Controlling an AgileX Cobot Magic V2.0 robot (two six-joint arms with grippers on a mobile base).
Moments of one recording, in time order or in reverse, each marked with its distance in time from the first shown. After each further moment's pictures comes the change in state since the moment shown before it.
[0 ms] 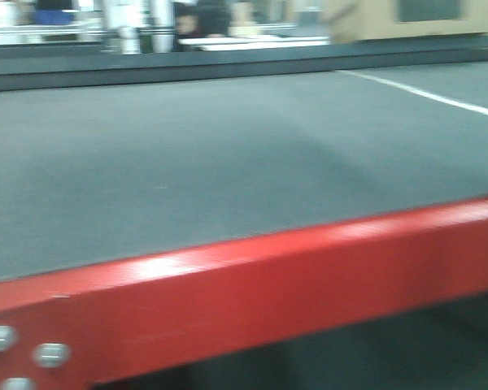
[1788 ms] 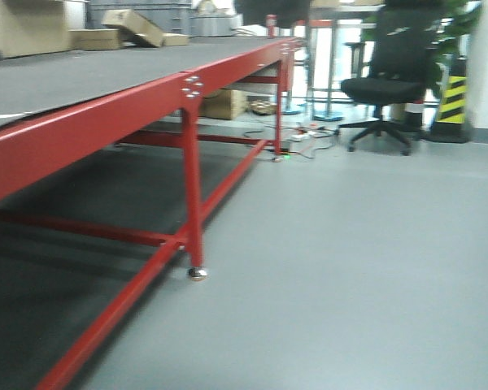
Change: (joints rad) left arm 0.000 0.000 0.000 0.004 0.003 0.000; right arm 0.000 0.000 0.000 -0.002 0.000 0.000
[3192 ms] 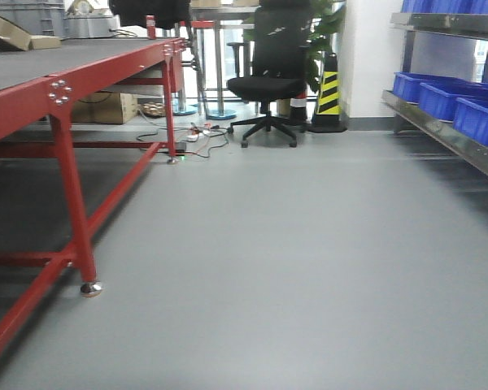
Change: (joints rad) left arm 0.000 0.000 0.000 0.000 0.002 0.000; right arm 0.000 0.000 0.000 0.000 0.000 0.000
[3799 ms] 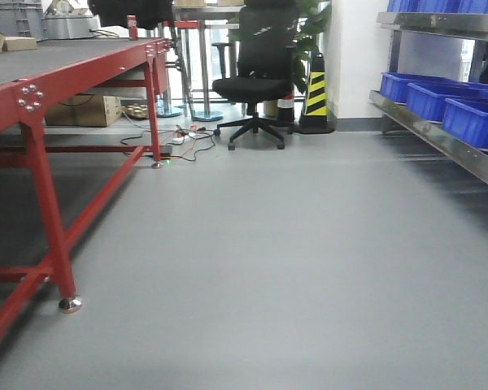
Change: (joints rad) left arm 0.000 0.000 0.000 0.000 0.000 0.000; right arm 0.000 0.000 0.000 0.000 0.000 0.000
